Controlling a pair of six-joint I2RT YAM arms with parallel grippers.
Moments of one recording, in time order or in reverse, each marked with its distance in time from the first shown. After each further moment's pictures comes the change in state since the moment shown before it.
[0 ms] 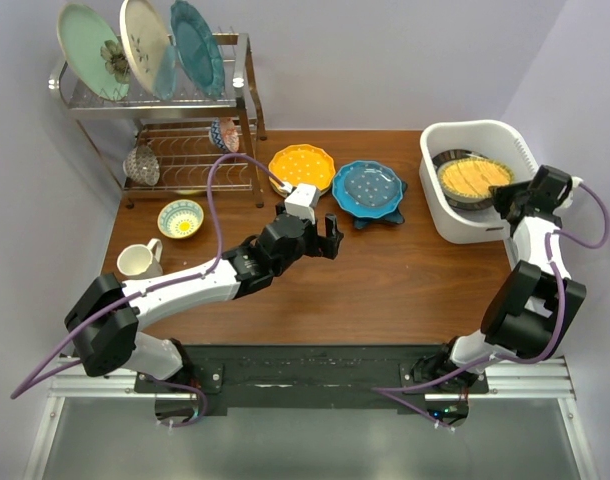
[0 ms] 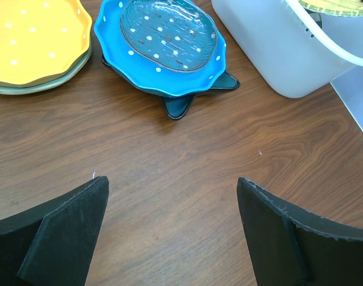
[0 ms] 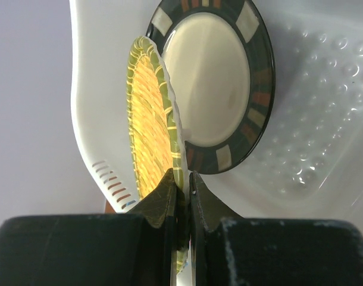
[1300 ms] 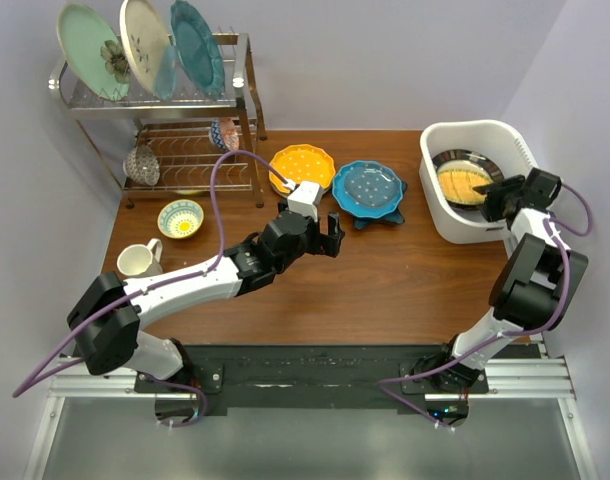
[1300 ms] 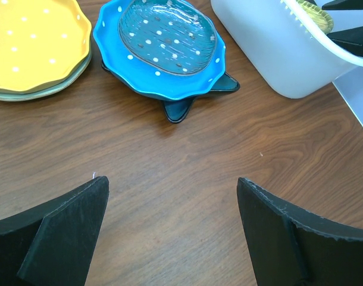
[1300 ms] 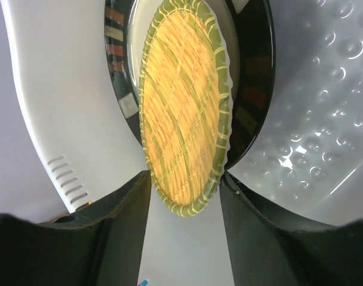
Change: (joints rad) left arm 0.000 0.015 0.034 -0.024 0.000 0.019; right arm 0.001 0.192 0.046 0.028 -0.128 -0.060
